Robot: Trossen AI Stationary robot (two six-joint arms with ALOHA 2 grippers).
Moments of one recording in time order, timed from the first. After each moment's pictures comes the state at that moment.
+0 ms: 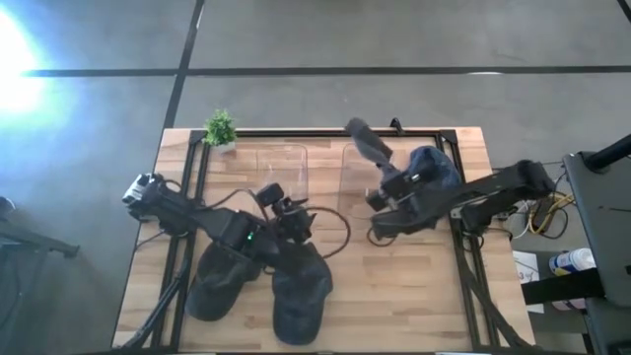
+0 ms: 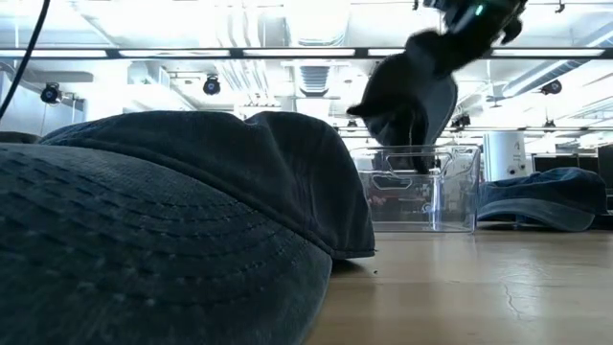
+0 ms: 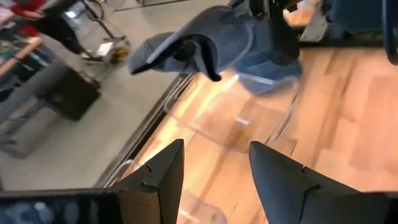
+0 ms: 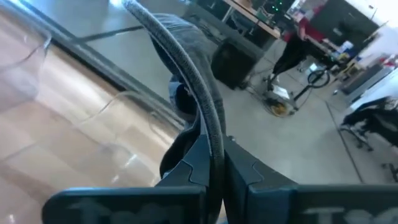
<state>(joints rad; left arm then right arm) -0.41 1.68 1.72 -0.97 -1.00 -0.48 0.22 1.48 1.12 -1.20 1.26 1.08</state>
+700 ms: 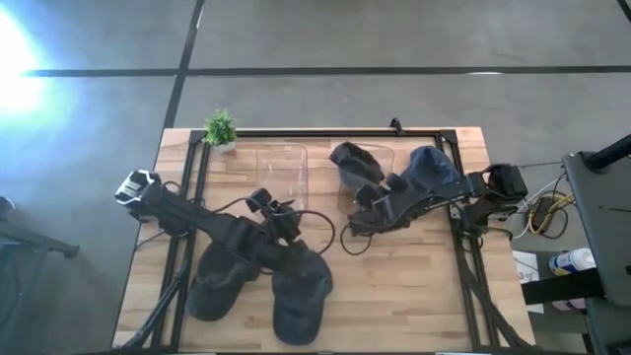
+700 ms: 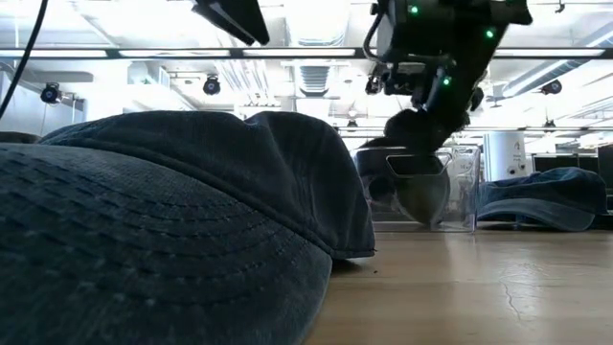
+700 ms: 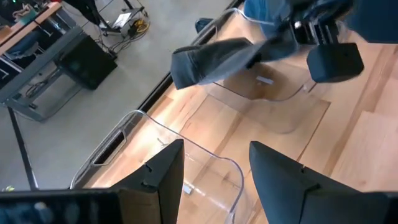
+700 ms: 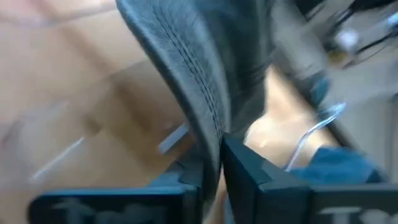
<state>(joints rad) -0.41 1.61 1.45 -0.96 -1.01 -0.70 0.13 1.70 1.09 -0.91 0.79 0.82</state>
